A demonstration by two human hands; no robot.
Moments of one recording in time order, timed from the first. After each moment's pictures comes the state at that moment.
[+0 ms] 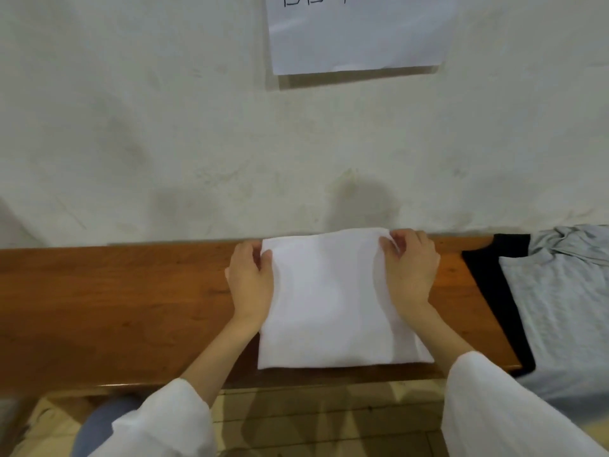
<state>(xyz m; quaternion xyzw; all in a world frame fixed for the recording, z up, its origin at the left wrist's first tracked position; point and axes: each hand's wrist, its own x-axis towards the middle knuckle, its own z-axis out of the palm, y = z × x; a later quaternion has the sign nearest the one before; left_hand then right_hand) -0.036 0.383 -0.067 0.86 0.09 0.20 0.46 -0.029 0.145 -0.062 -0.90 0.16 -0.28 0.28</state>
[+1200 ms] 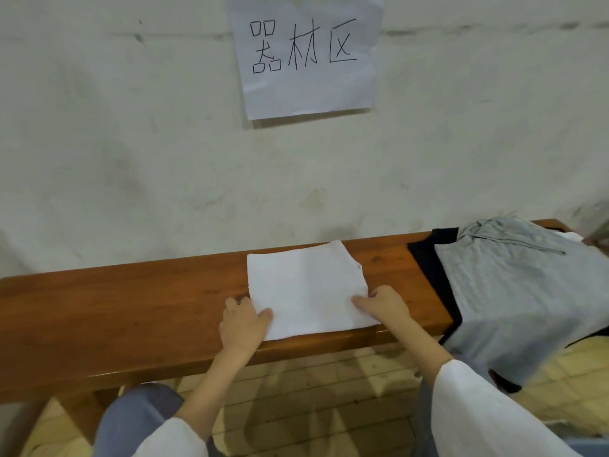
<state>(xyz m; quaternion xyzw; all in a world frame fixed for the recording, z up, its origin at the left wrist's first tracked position) -0.126 0.383 -0.060 0.95 0.12 -0.05 0.28 -0.127 0.132 -0.055 -0.90 0.24 0.13 0.33</state>
